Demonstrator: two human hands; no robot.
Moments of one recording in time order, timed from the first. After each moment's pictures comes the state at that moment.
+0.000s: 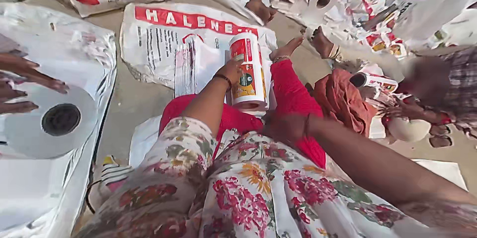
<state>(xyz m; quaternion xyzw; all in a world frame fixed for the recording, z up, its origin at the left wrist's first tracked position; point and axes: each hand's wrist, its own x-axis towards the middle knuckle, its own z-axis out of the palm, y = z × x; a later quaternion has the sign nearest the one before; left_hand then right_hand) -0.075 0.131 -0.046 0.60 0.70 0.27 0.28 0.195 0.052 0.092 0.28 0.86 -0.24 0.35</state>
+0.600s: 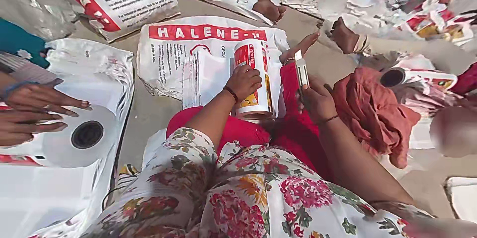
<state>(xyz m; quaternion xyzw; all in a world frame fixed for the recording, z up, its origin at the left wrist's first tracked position) -0.049 0.135 -0.039 0.79 0.58 0.21 0.03 0.234 0.155 0.054 0.40 0.63 -0.60 -0.30</state>
